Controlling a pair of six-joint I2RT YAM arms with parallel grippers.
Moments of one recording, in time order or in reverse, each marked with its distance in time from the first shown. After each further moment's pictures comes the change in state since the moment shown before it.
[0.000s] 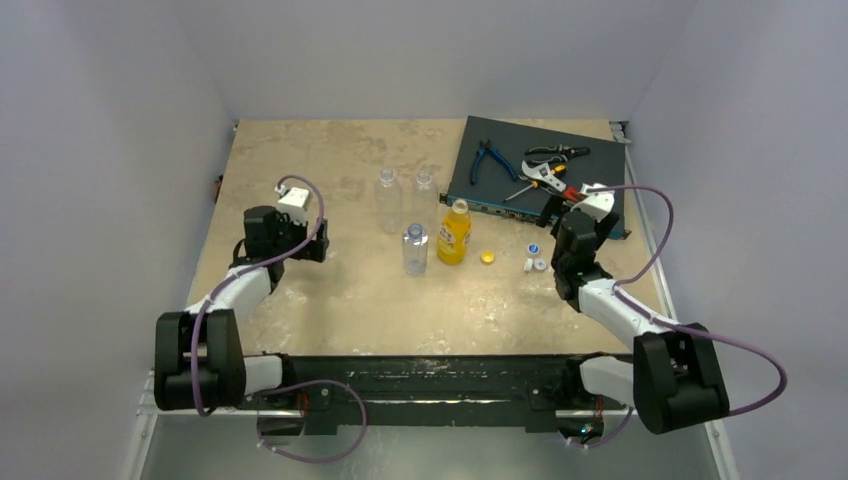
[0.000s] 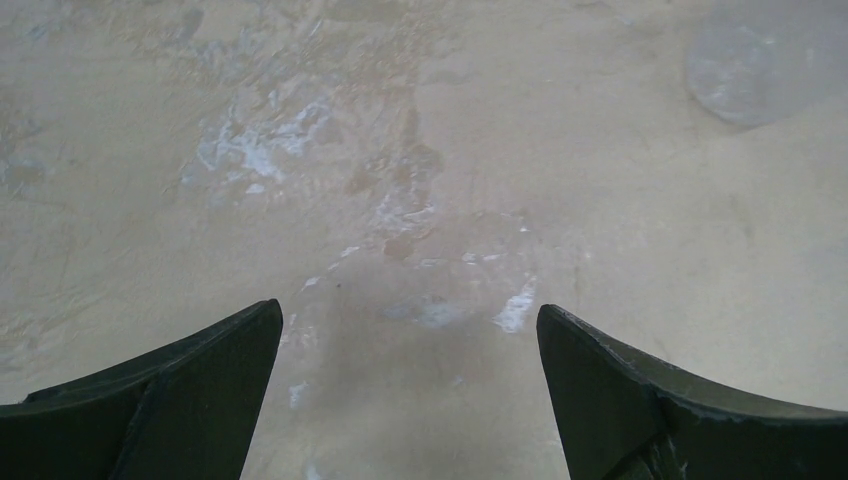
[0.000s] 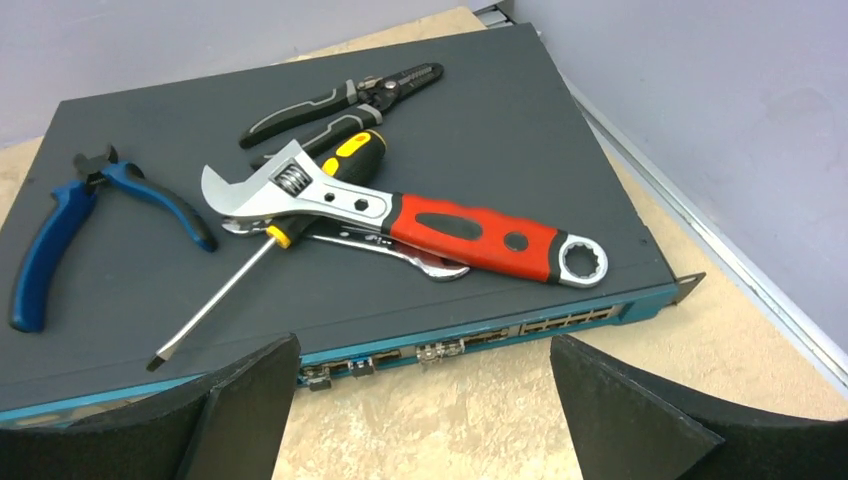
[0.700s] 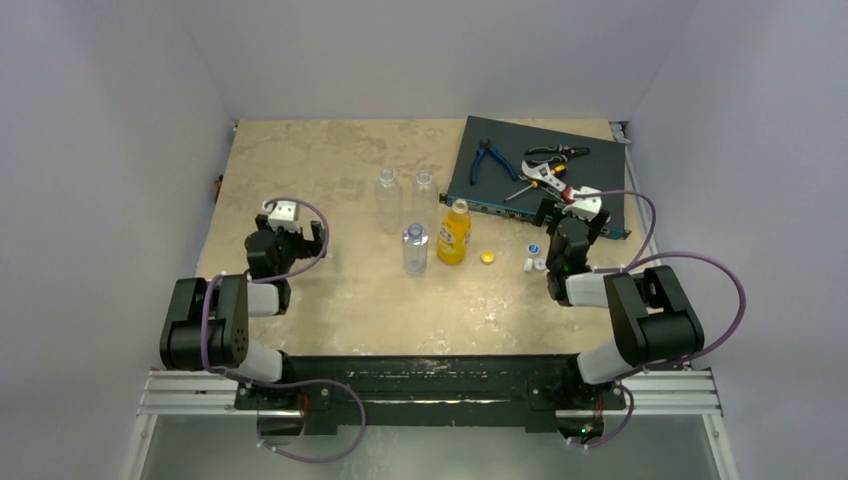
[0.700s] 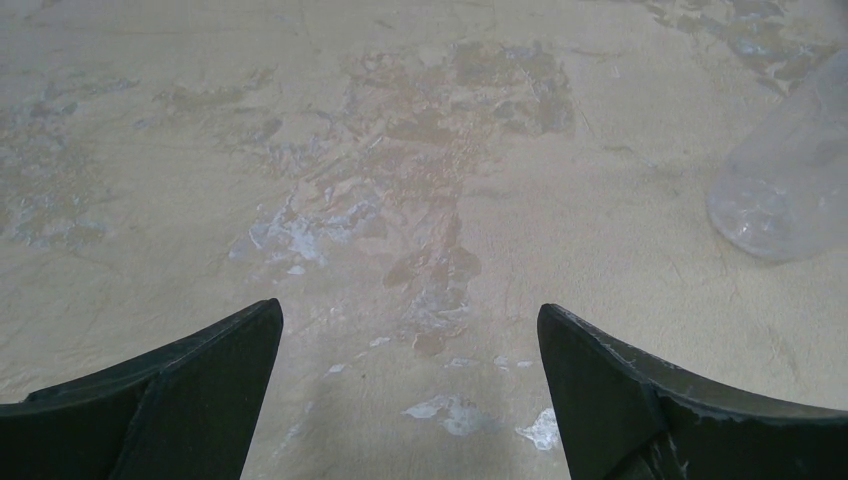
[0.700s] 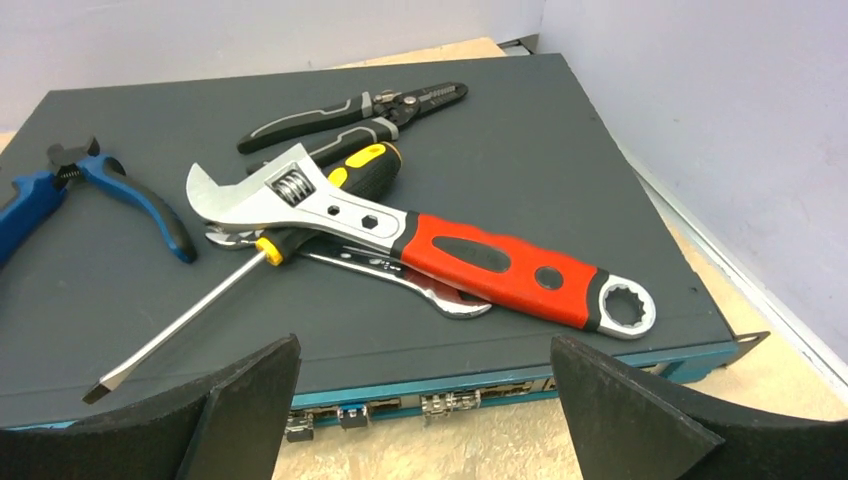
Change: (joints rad) left arm 0.049 0.234 -0.270 0.857 -0.035 -0.133; right arm -0.030 0.343 -0.073 0.535 -0.058 -0.150
